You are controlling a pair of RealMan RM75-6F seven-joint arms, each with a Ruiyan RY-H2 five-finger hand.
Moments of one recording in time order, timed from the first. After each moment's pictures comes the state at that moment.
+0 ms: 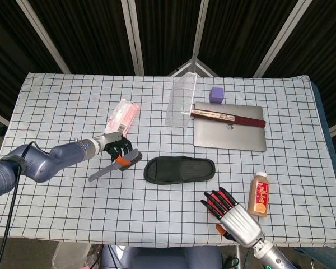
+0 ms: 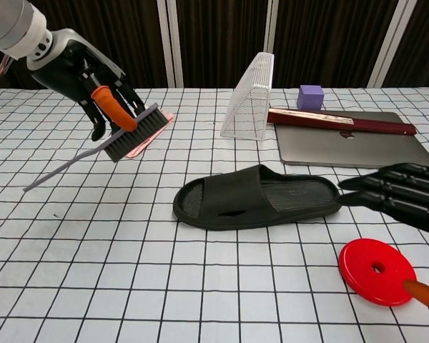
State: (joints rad) left arm -1.37 -1.07 -0.03 -1.46 0.87 -0.08 -0.74; right arm 0.26 -1.31 -0.10 -1.69 -1.93 1.26 -0.32
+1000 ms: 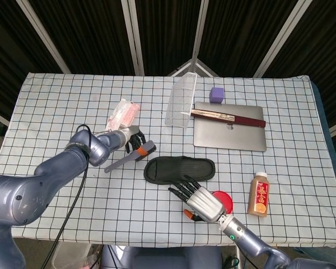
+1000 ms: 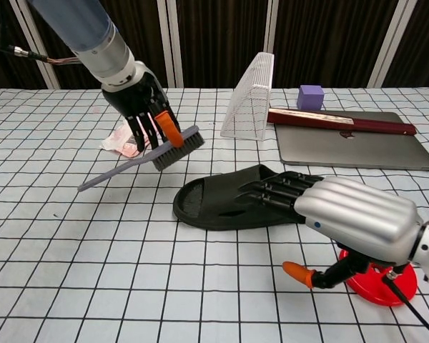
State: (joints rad) left arm -1.71 -1.48 0.27 -0.98 0.73 -0.22 -0.98; right arm 0.50 -1.60 -0.01 -1.46 -1.81 1.09 -0.14
